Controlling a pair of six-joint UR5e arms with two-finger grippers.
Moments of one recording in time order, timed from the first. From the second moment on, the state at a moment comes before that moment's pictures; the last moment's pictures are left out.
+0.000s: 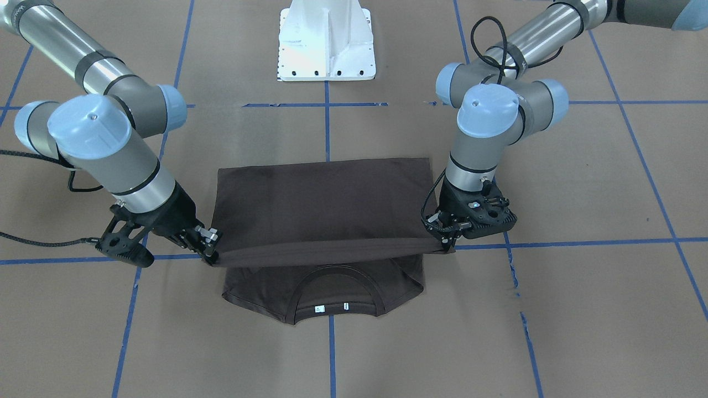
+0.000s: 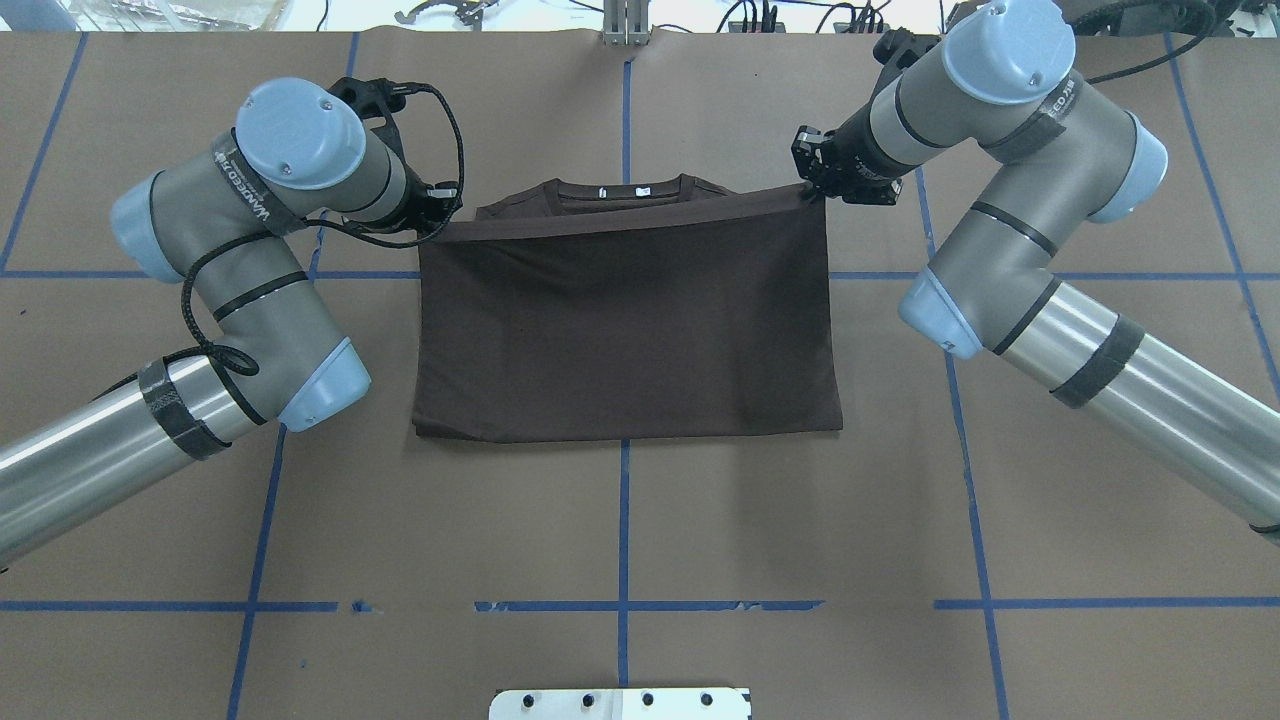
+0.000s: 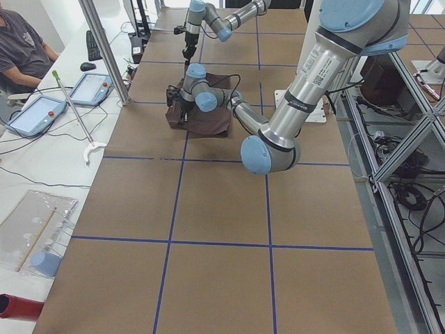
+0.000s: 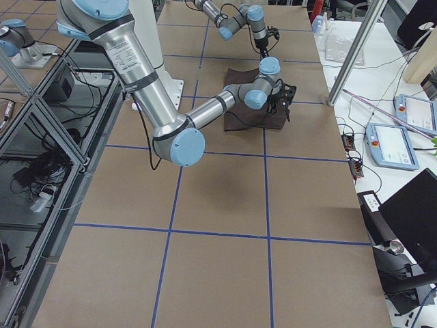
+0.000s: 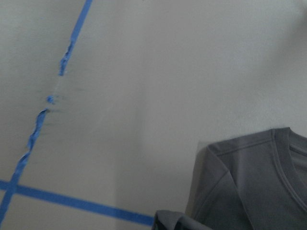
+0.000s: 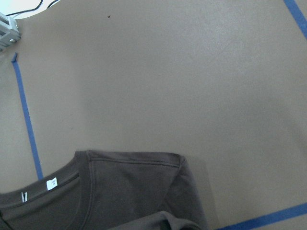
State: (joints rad) left arm -0.76 -2.19 -1.46 -1.90 -1.77 -1.28; right arm 0.87 -0.97 1.41 -1.08 2.03 1.46
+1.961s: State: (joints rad) left arm -0.76 -2.26 -1.42 -1.94 -1.77 -1.29; right arm 0.83 -1.08 1.48 -0.99 2.08 1.45
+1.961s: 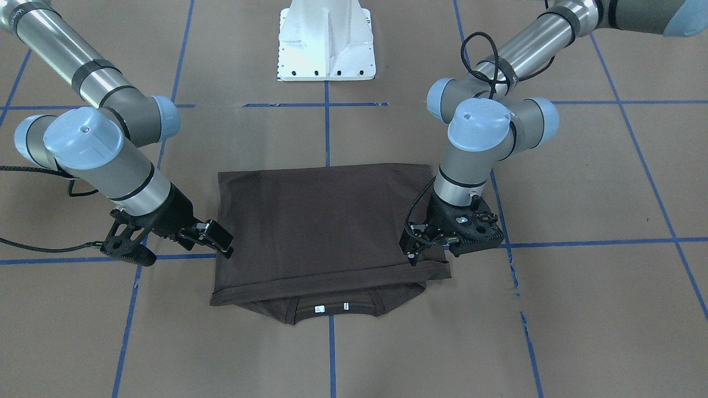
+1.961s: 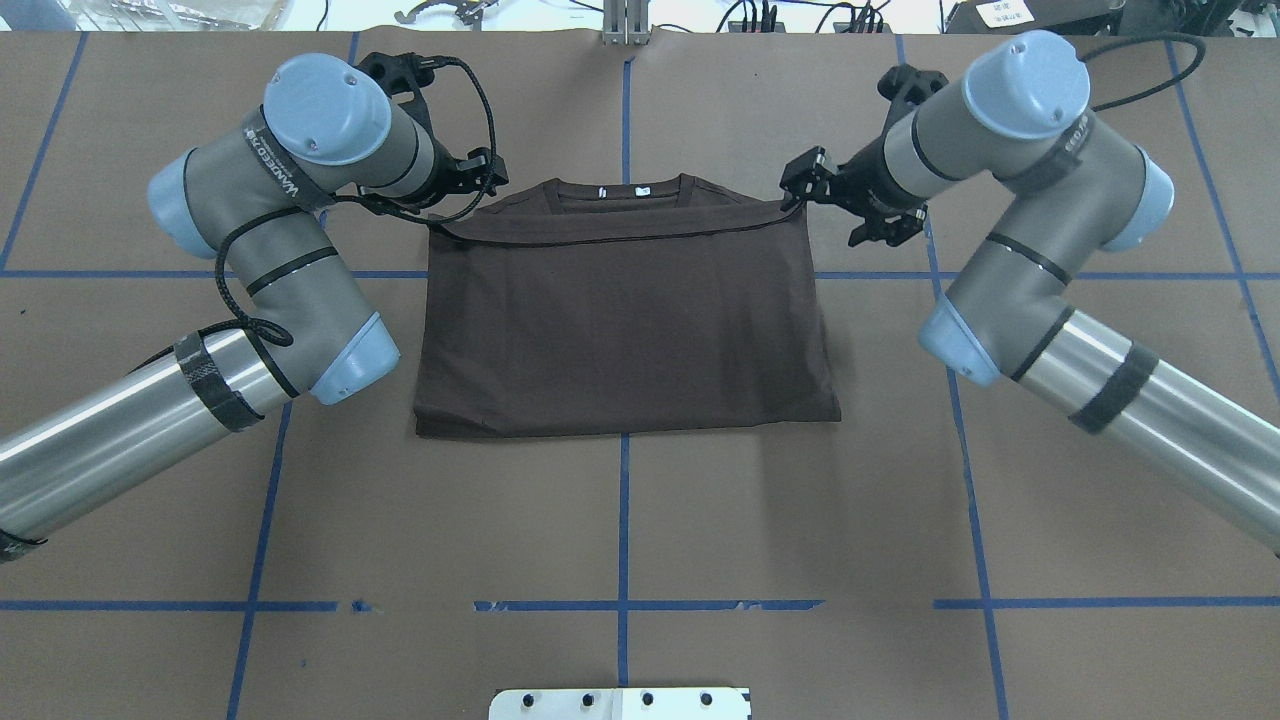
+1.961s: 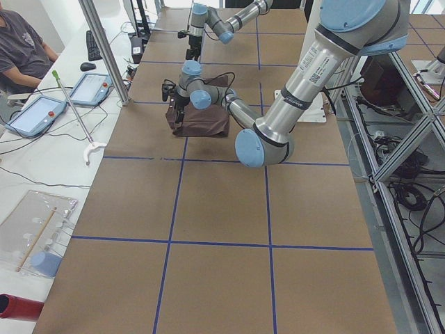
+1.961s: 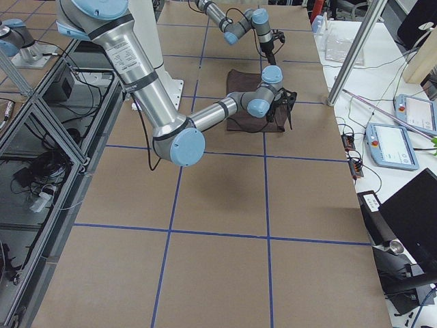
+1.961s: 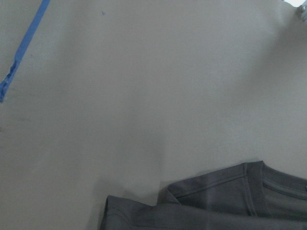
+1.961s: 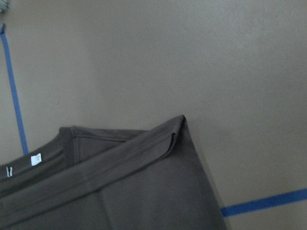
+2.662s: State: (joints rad) left arm -0.76 -2.25 -1.52 -1.86 -1.77 -1.29; right arm 0.58 -1.32 1.71 -1.00 1.90 1.46
